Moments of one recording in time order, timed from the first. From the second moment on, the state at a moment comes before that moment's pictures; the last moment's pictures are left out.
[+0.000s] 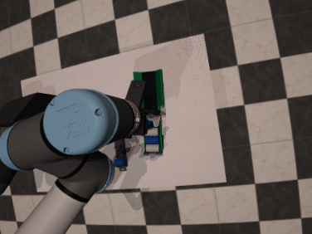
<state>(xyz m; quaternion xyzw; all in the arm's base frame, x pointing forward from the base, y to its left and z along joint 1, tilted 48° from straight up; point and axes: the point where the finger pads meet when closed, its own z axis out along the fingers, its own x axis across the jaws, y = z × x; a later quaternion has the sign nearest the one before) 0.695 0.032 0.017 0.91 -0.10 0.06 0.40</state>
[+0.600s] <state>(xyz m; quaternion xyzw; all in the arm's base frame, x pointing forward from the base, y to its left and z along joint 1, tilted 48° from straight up) 0.702 0.029 0.020 0.88 -0.26 0.13 0.38</state>
